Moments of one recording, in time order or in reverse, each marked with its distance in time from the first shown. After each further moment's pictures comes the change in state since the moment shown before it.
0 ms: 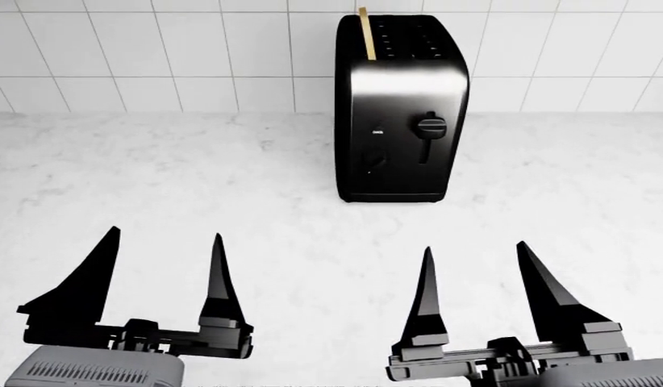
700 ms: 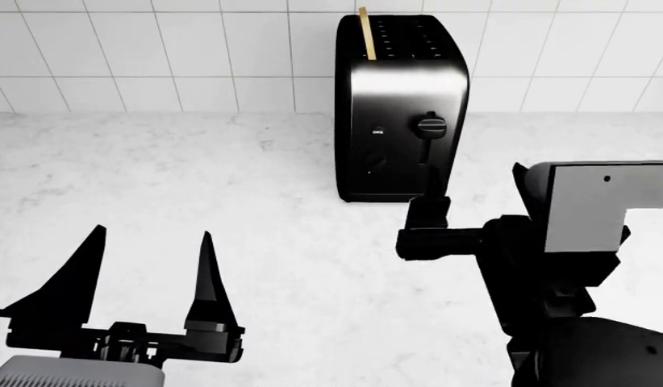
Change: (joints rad) left arm 0.018 -0.030 -0.017 0.026 -0.033 0.030 -0.015; right arm 0.870 0.264 0.056 0.092 1.251 0.709 0.818
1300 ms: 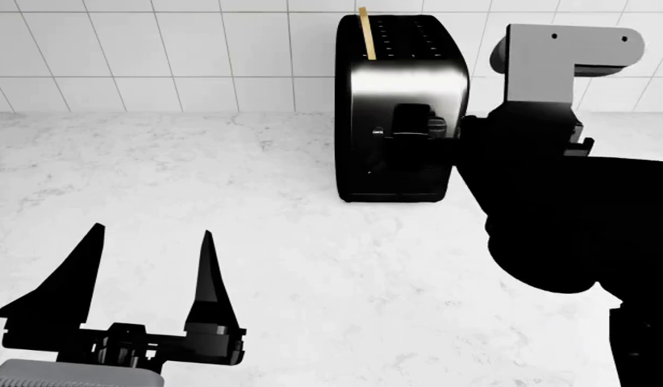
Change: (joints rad) left arm -0.002 -0.016 0.015 0.030 0.001 -0.015 -0.019; right arm 0.452 -0.090 -0.154 0.515 0.289 0.073 0.167
